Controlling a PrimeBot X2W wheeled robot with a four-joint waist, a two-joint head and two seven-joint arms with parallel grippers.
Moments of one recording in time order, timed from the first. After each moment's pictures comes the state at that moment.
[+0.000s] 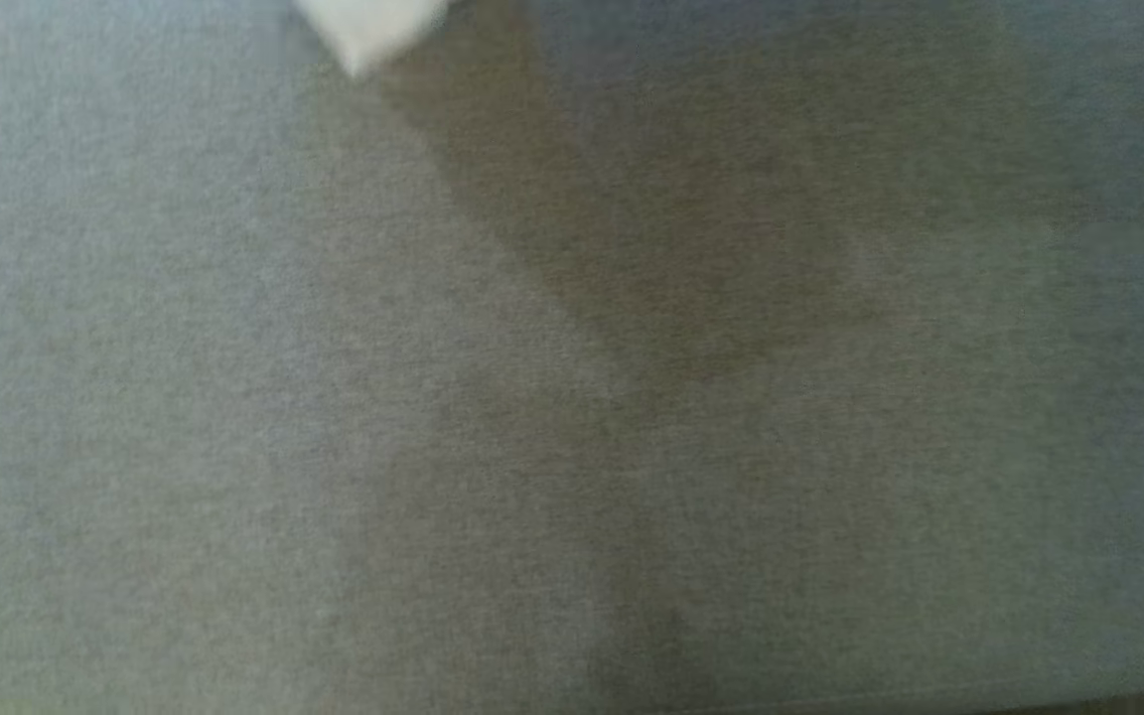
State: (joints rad) left arm -1.79 0.53 -0.83 0.64 -0.40 0.09 -0.26; right arm -1.35 -0.59 0.48 0.57 0.57 0.13 -0.16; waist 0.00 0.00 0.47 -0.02
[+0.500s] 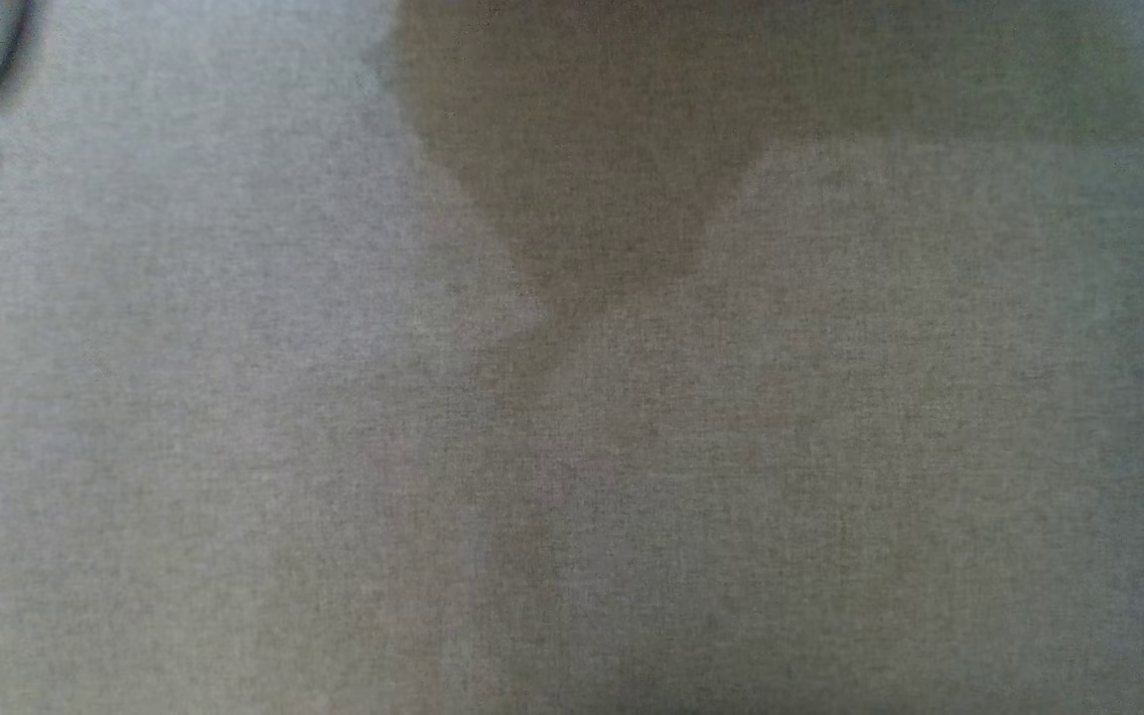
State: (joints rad) left arm -1.34 0.53 -0.71 0.39 -0.44 -0.01 -0.26; right arm -1.24 -0.65 0.64 0.69 0.67 0.13 -0.24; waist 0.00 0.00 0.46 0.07
